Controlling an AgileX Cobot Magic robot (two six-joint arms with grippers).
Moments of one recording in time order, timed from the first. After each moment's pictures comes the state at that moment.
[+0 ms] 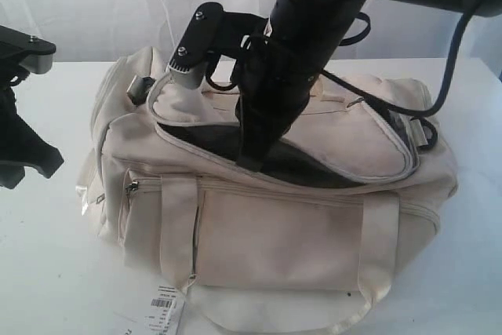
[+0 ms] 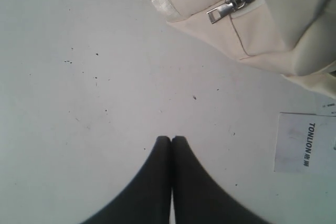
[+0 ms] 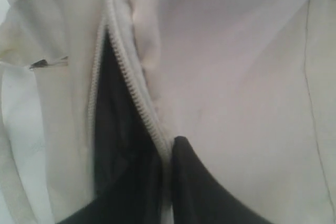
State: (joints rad) left arm -0.41 1.34 -1.11 0.12 1.20 -0.03; right arm 0.83 1.71 -1.51 0.05 1.04 -0.65
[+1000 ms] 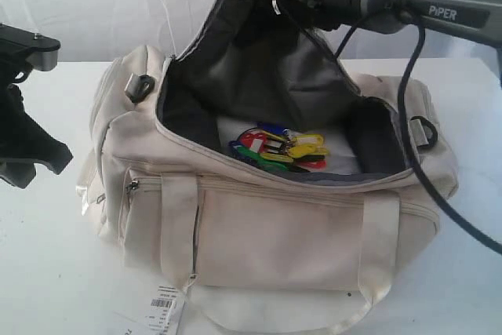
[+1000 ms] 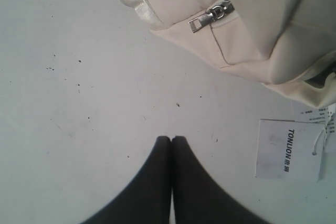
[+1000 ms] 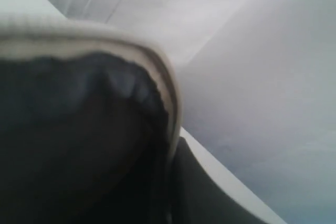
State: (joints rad) left arm -0.41 1.34 -1.11 0.08 1.17 -0.03; right arm 0.65 2.09 -1.80 -0.78 0.36 0.28
